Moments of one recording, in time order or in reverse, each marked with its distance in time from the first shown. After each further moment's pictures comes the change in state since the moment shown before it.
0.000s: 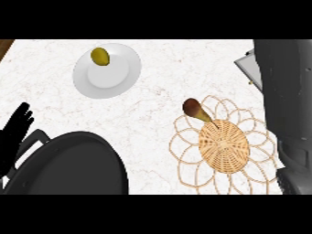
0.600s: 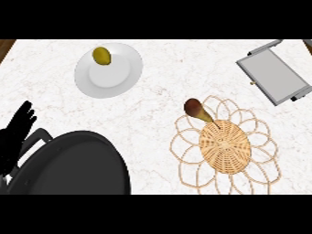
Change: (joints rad) left arm -0.012 -0.015 -0.004 0.005 -0.025 0.008 -0.012; right arm -0.161 -0.186 -0.088 0.209 0.096 0.120 -0.042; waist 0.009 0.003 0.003
